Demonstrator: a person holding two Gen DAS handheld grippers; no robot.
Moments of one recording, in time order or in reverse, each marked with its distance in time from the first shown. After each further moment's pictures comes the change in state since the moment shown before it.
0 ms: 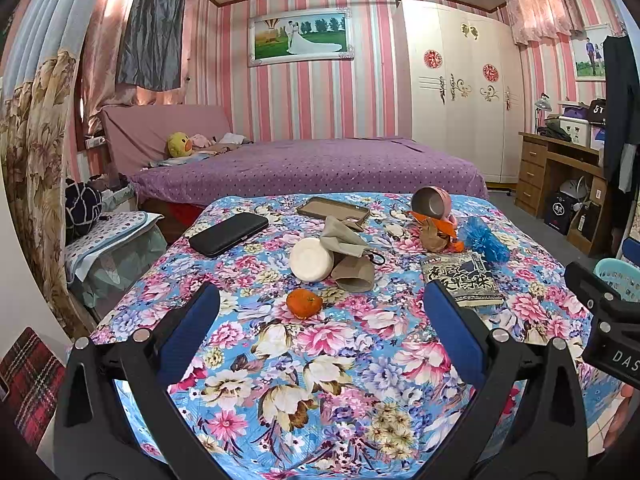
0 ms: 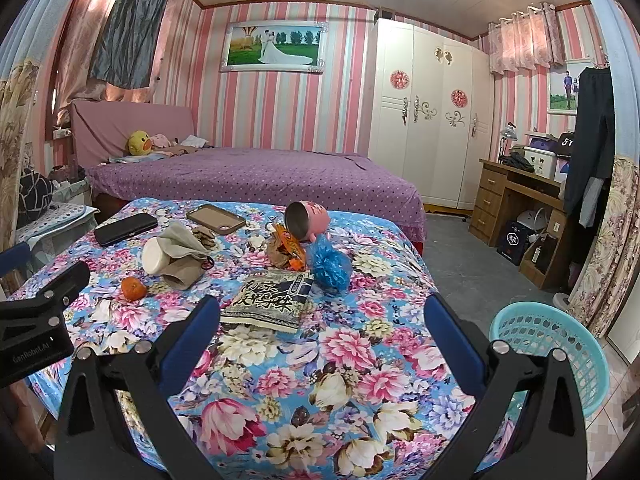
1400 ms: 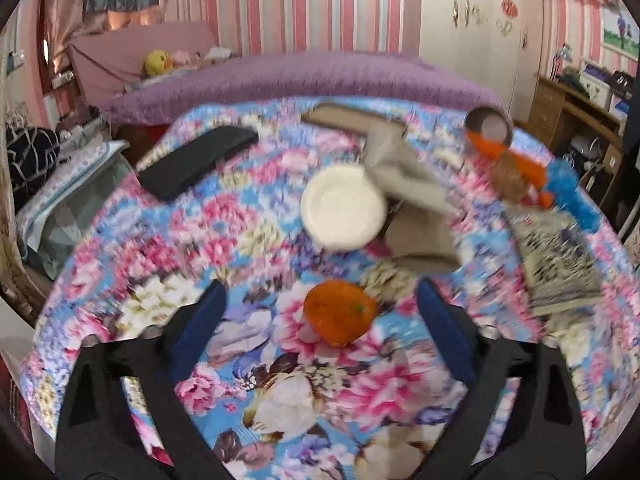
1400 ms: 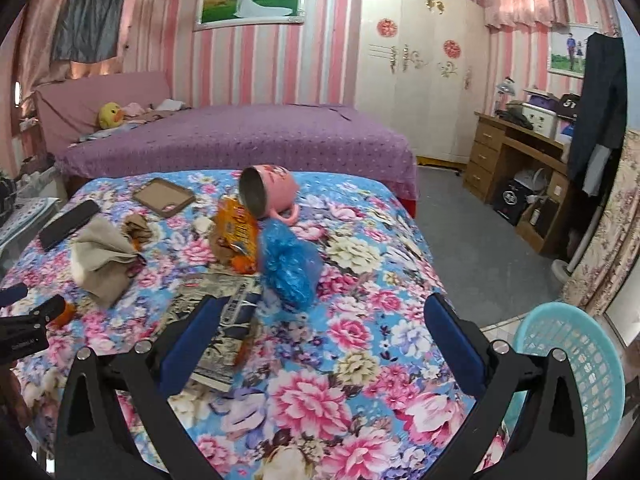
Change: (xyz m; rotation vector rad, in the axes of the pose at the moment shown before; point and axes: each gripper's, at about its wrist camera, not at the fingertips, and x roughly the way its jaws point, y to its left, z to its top) left arm 0.181 0.037 -0.012 -0.015 0.365 -0.049; right arm 0.130 -0.033 0.021 0.044 0.201 -0.050
